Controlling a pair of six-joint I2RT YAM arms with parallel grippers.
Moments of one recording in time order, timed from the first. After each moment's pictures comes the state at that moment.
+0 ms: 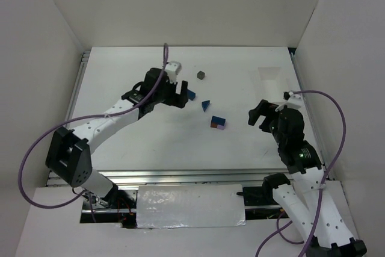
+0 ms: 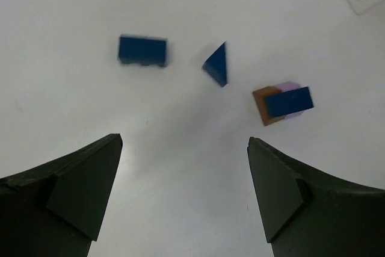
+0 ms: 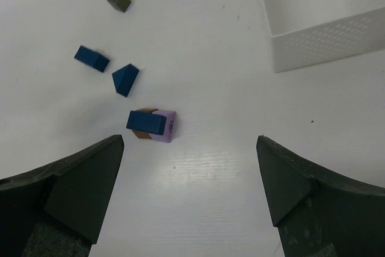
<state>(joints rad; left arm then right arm) -0.59 1.57 1.26 -0.23 0.05 -0.13 0.20 0.55 0.69 -0.51 0.18 0.44</state>
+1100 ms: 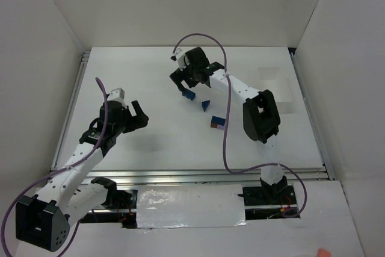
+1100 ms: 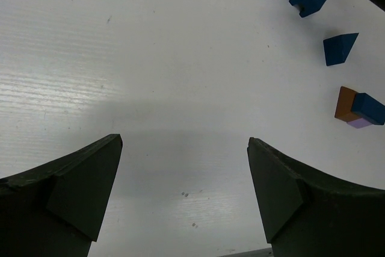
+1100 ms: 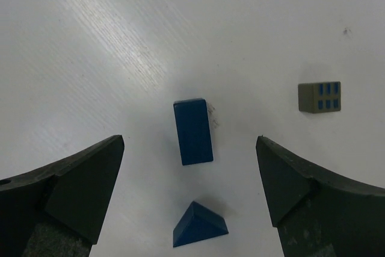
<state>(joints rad) -0.26 0.92 0.63 -0.33 -0.05 -0.53 0.57 2.12 1.84 -0.44 -0.09 -0.25</state>
